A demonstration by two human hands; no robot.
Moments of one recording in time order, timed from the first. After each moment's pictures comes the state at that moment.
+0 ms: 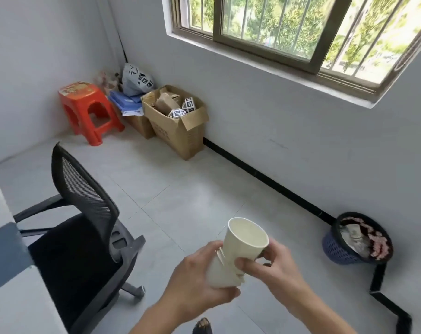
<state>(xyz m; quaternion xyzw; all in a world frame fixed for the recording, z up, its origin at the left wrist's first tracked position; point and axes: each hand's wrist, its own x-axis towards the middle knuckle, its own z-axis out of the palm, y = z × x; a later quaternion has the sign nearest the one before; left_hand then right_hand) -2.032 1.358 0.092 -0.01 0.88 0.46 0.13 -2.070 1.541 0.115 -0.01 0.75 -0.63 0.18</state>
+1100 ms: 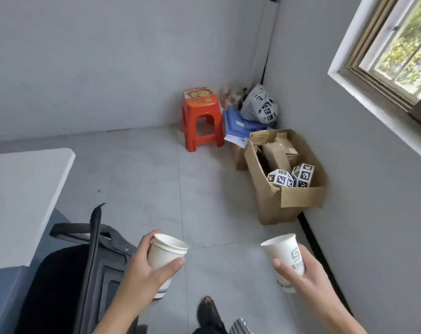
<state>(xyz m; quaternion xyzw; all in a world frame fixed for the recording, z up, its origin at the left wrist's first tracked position) -2.434 1.067 0.068 -0.47 0.67 0.55 -0.18 -2.676 1.282 0.079 -0.22 0.78 -0.47 0.35</state>
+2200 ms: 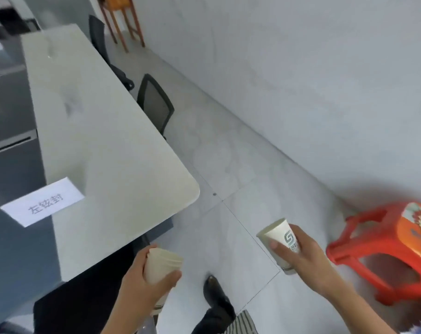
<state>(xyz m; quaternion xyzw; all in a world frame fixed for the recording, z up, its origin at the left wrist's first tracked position) -2.490 0.652 0.065 -0.79 0.28 0.37 -0.40 -2.772 0.485 0.072 -0.60 0.53 -0.19 0.57</state>
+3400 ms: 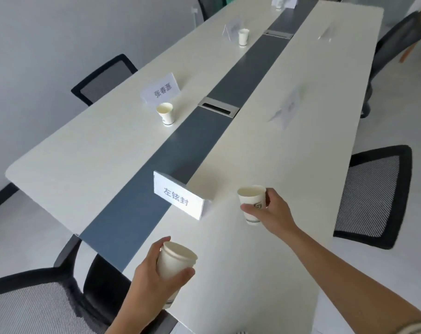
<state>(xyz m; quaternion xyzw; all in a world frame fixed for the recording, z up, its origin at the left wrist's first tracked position) -2.249 0.556 0.068 -0.84 -0.15 0.14 -0.49 -2.126 0.278 0.025 -0.84 0.14 0.11 0.51</state>
